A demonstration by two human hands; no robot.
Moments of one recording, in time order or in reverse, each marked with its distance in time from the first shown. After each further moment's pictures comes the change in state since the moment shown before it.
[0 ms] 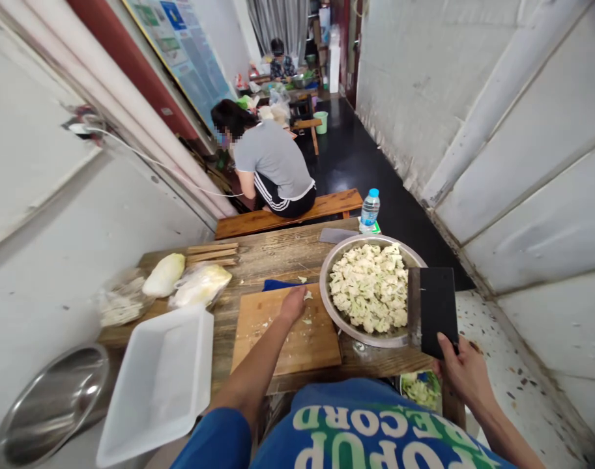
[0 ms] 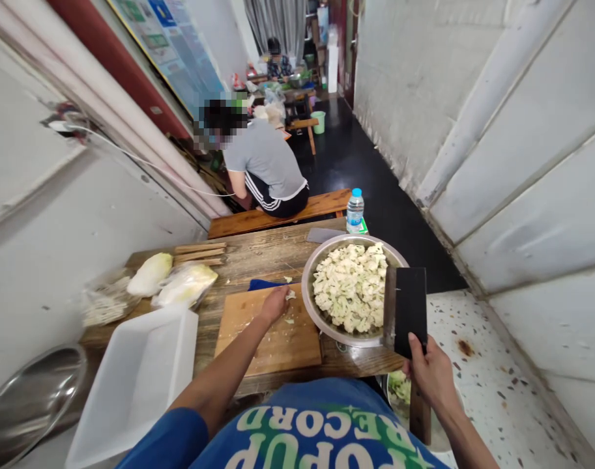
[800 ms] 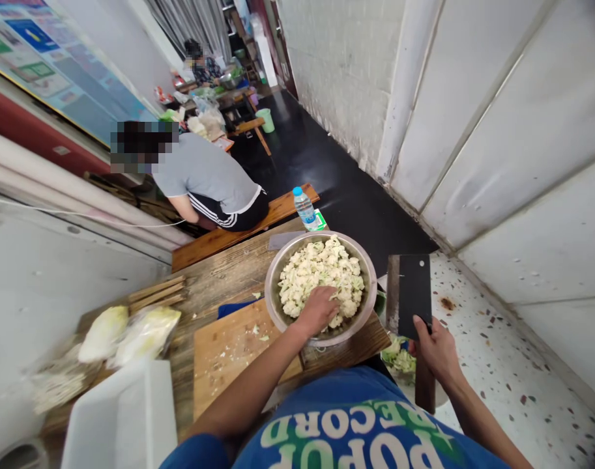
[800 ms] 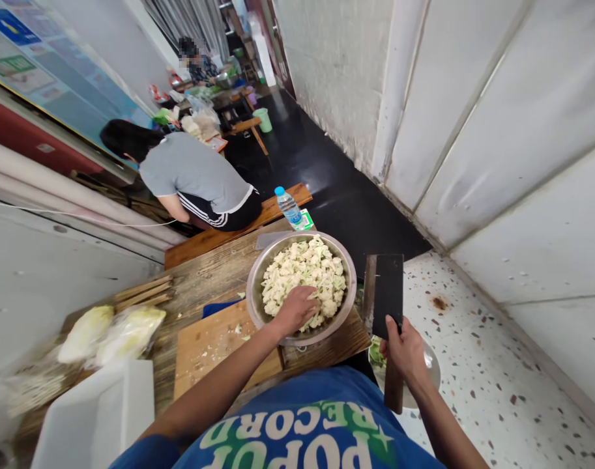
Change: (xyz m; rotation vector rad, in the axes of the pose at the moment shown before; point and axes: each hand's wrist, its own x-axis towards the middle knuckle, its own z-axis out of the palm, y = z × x) left_hand 0.011 0.220 0.038 0.099 -0.221 0.685; right_hand 0.022 0.082 -0.040 0.204 0.041 0.197
